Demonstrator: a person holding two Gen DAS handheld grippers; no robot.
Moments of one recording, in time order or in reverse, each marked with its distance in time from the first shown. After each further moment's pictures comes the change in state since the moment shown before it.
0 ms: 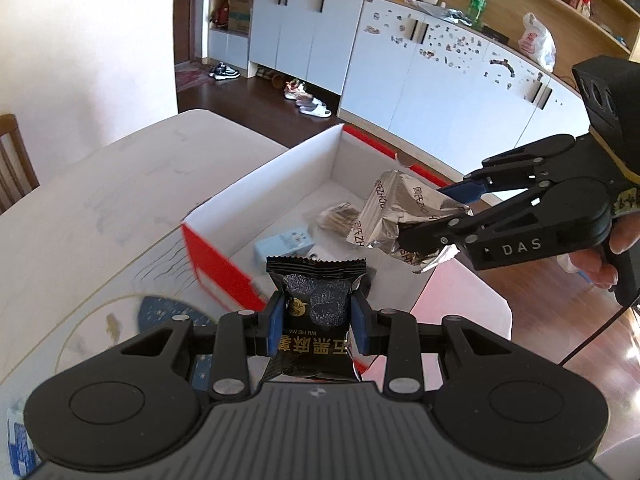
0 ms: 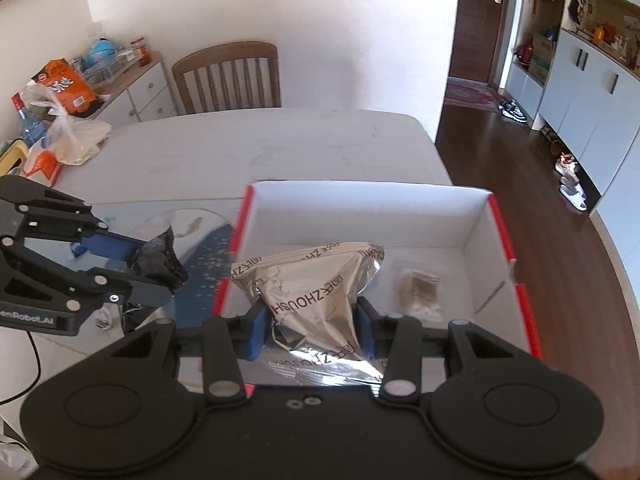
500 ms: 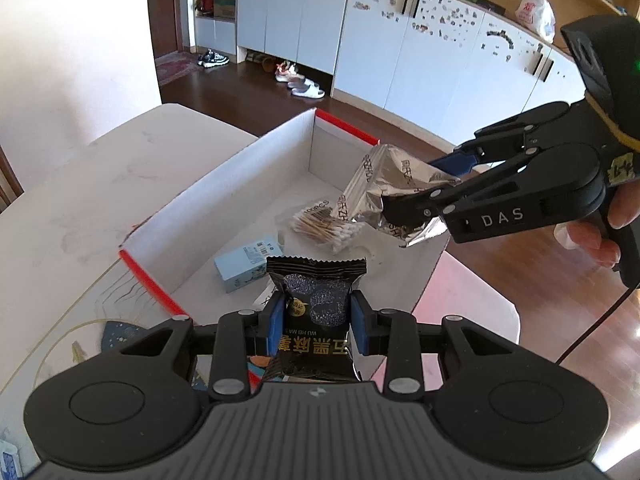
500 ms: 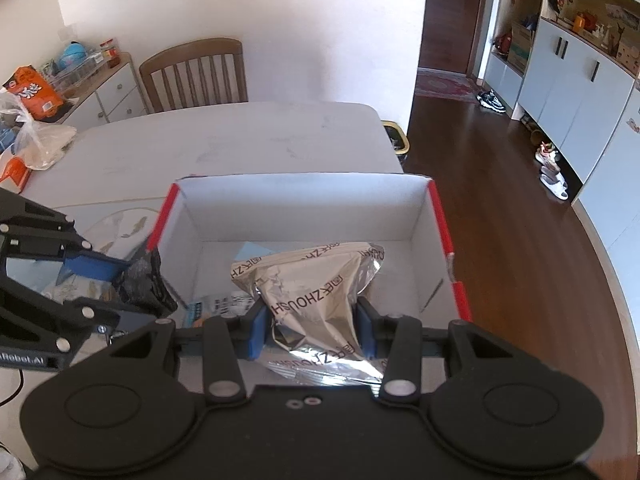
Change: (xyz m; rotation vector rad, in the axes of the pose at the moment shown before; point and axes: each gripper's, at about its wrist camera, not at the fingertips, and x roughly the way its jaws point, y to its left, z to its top) left arm 0.057 -0.036 0.025 0.041 0.069 0.020; right arm 0.017 -0.059 -0.003 0.032 0.014 -0.044
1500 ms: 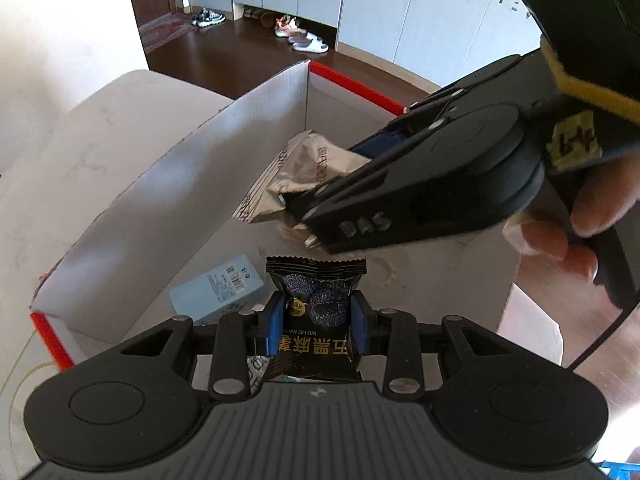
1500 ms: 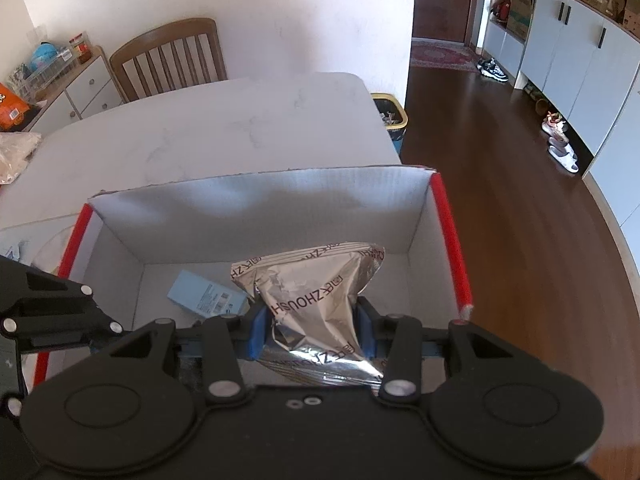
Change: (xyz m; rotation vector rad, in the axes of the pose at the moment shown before) left arm 0.095 -0.012 0.045 0.007 0.151 0.028; right arm 0.098 -0.038 0.030 0.044 0.081 0.023
